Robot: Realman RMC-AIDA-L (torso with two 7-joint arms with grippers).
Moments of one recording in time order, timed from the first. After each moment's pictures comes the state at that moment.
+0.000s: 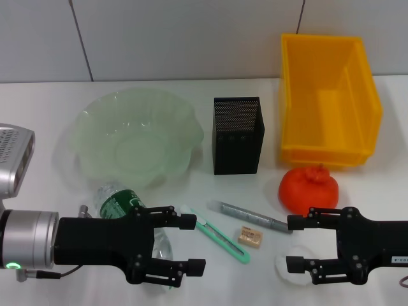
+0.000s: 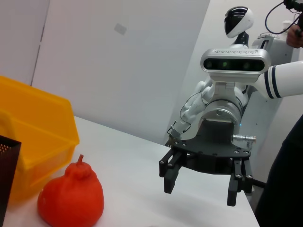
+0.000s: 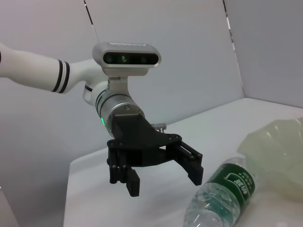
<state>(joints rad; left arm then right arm) -0.53 -2.03 0.92 0.51 1.88 1.73 -1.27 0.41 2.04 2.33 0.64 1.21 -1.76 1.26</state>
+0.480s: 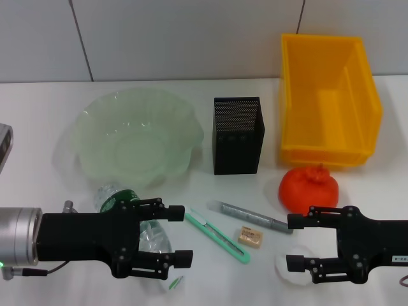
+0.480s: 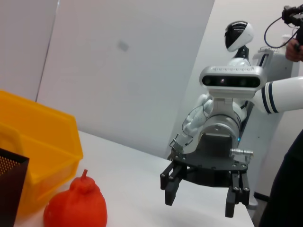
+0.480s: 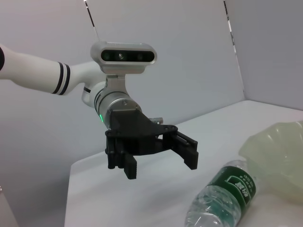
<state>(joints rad) -0.51 -2.02 0.87 0.51 1.88 1.78 -1.26 0.41 2.04 2.33 0.64 1.22 -1.76 1.26</state>
